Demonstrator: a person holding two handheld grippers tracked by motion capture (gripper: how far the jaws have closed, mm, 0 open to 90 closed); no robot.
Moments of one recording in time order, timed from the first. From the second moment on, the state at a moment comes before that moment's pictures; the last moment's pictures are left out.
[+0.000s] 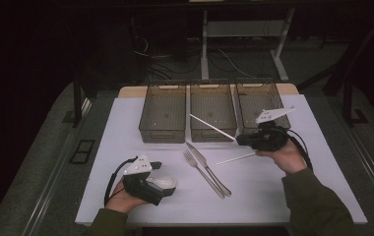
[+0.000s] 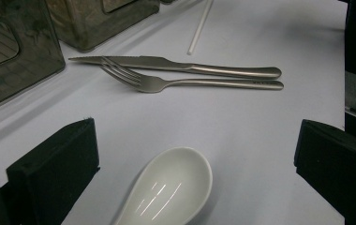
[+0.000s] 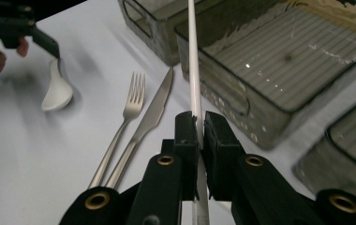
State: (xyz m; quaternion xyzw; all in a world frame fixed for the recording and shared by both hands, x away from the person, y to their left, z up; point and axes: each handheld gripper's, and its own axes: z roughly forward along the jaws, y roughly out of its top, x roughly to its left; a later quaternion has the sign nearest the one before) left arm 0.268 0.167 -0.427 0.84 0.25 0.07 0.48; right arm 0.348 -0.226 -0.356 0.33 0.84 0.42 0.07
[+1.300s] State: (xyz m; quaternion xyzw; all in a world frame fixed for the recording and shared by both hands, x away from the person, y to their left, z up) left arm 0.265 0.159 -0.424 0.83 0.24 0.06 0.50; right arm 0.472 -0.051 -0.350 0.40 0.85 0.34 0.10
